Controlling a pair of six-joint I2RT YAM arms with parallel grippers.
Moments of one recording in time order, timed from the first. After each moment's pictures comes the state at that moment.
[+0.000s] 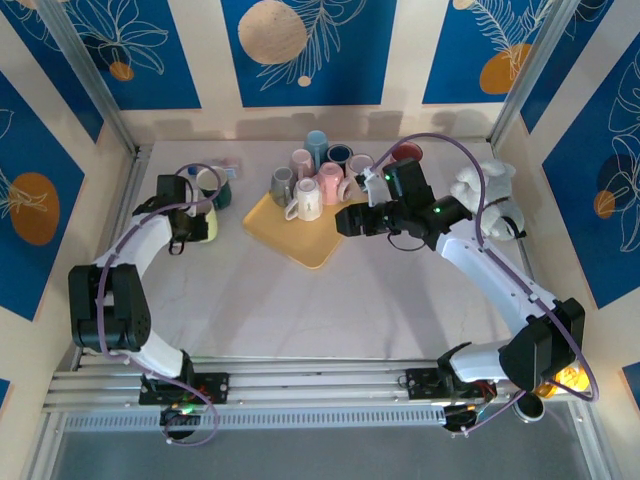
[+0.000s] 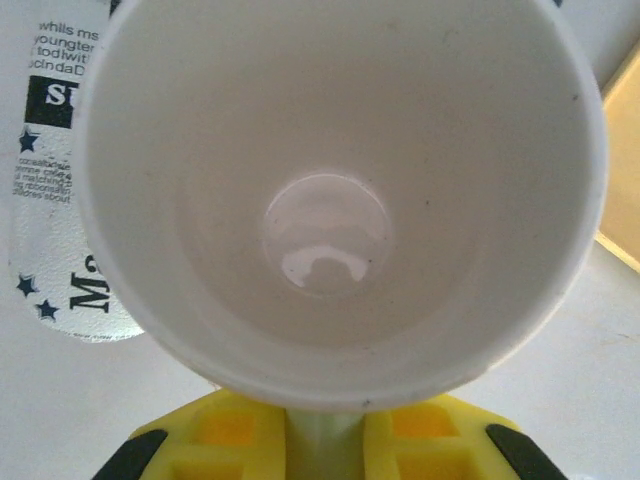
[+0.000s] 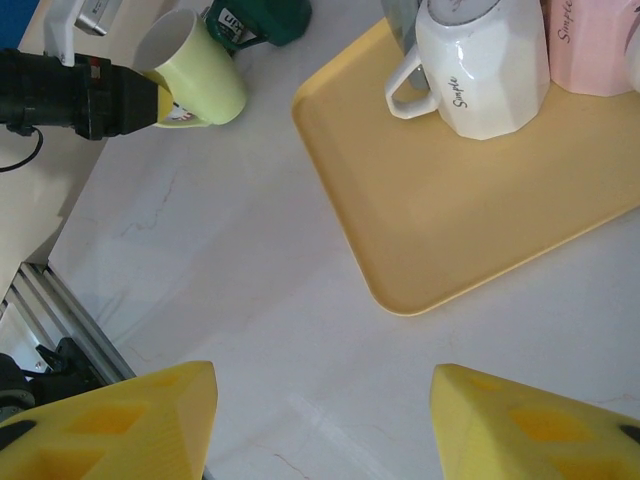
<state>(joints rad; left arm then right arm) 0.02 1.57 1.07 -0.59 0.02 -0.05 0.50 1.33 1.25 -0.70 -0.40 0.30</state>
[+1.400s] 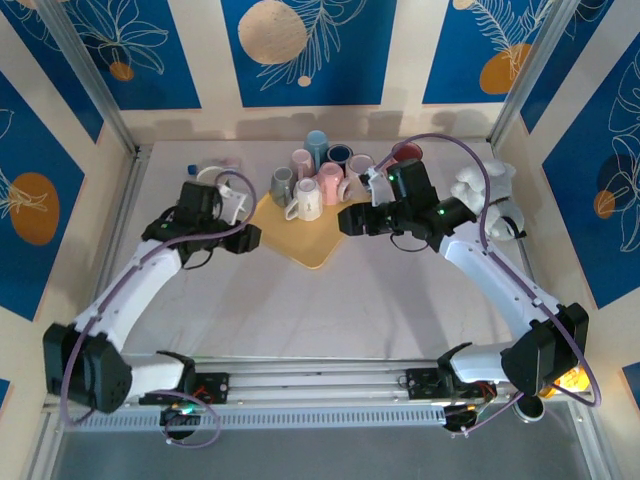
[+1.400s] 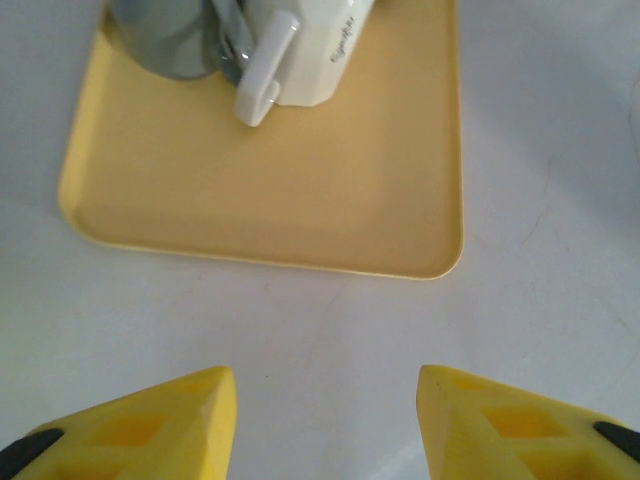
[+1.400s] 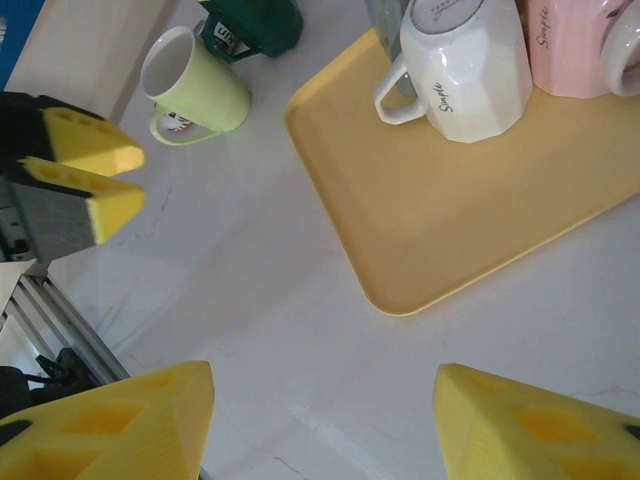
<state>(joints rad) -0.32 1.31 1.06 -0.64 0.33 0.03 0.48 1.31 1.24 -0.70 -0.39 0.32</state>
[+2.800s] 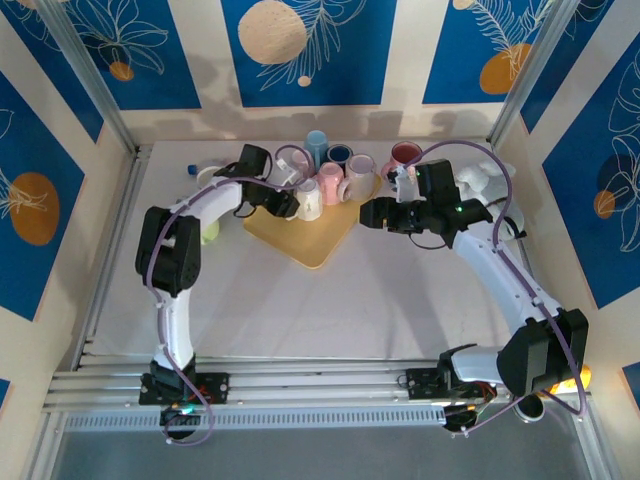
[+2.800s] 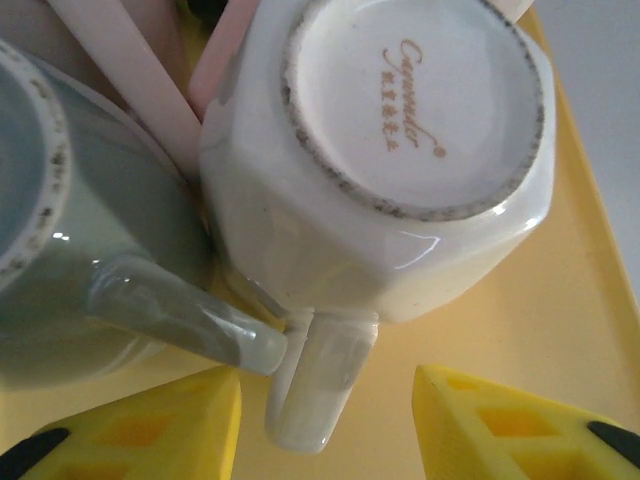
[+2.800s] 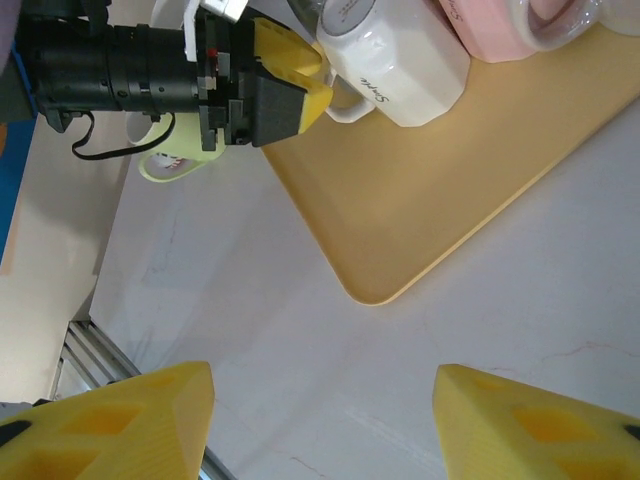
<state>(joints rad) -0.35 2.08 1.60 -0.52 0.43 0.29 0.29 1.30 1.17 -0.68 -0.55 0.39</state>
